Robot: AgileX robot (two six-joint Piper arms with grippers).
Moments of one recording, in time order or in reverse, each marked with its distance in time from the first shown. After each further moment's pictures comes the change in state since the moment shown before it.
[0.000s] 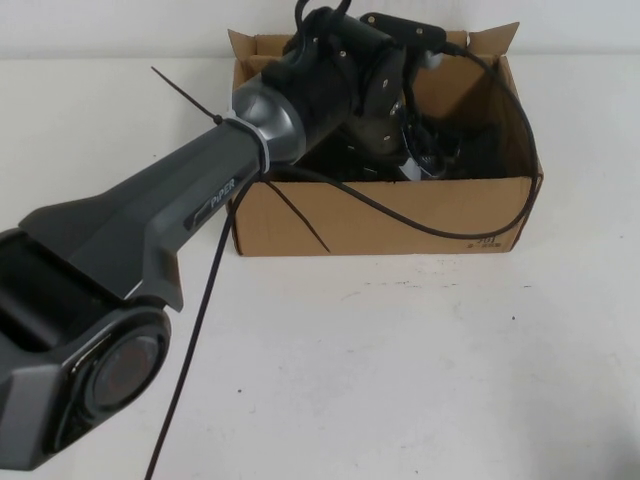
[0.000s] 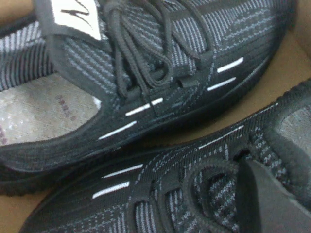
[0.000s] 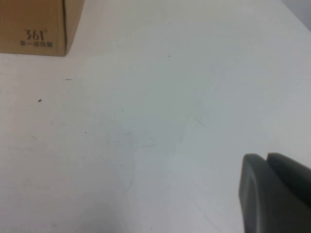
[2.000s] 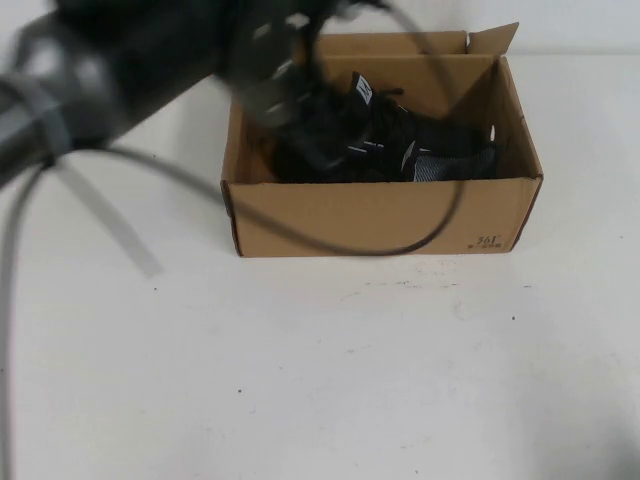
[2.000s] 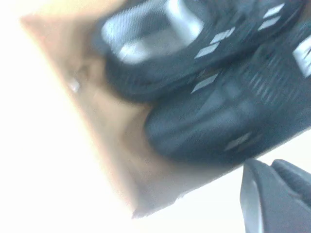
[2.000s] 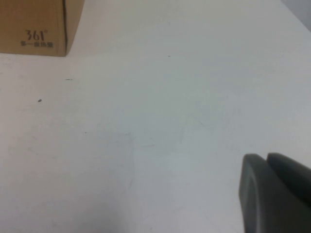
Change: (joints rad) right arm 0.000 0.000 0.000 0.000 0.000 0.002; left arm 0.026 -0.476 0.456 0.128 0.039 0.058
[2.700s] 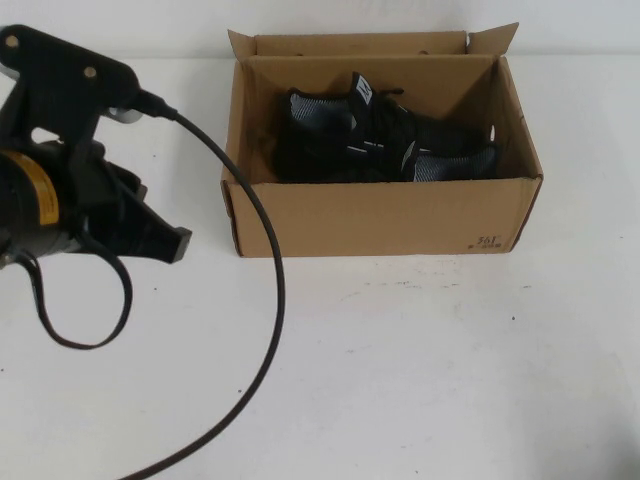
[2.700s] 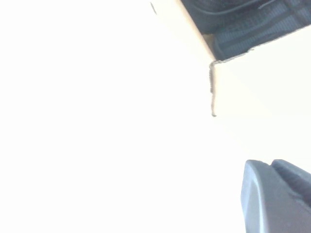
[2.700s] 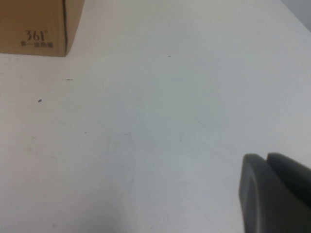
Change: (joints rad) right arm 0.000 0.000 0.000 0.000 0.000 0.000; left arm 0.058 -0.648 0.734 0.178 -0.200 -0.176
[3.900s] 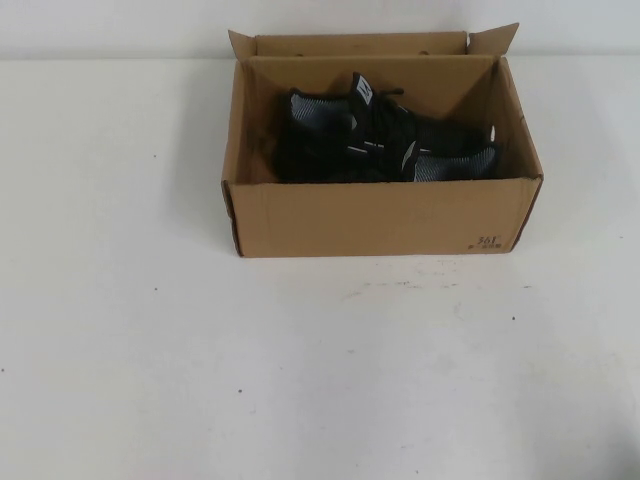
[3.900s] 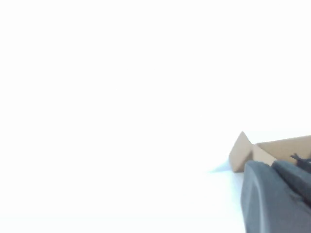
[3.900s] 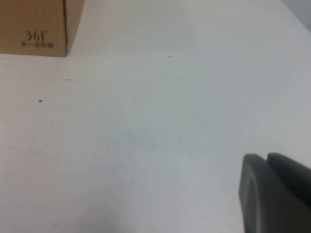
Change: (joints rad) right arm 0.000 0.000 0.000 0.000 0.000 0.000; left arm 0.507 -0.975 0.958 -0.386 -0.974 0.410
